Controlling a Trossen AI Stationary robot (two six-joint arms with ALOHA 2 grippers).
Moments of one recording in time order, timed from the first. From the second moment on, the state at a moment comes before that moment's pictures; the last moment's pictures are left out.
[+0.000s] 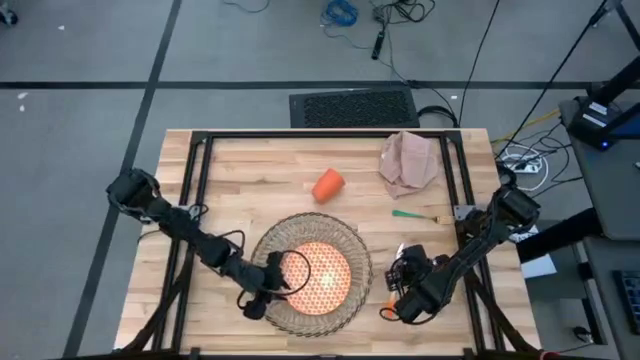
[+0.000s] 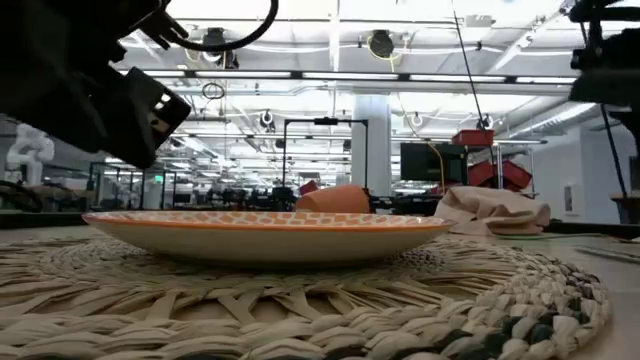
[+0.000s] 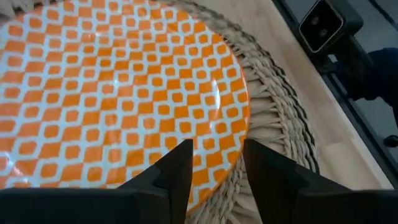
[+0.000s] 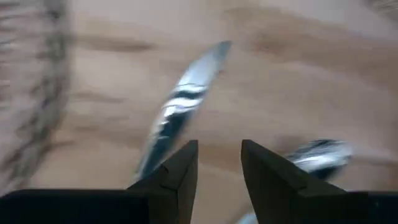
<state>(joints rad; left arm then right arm) -0.58 1.54 0.63 0.25 -0.11 -0.28 0.76 1.76 1.09 -1.24 0.28 2.15</state>
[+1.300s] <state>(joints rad) -0.56 1.54 0.63 0.33 -0.21 -0.45 1.01 1.66 0.95 -0.89 0.70 2.11</state>
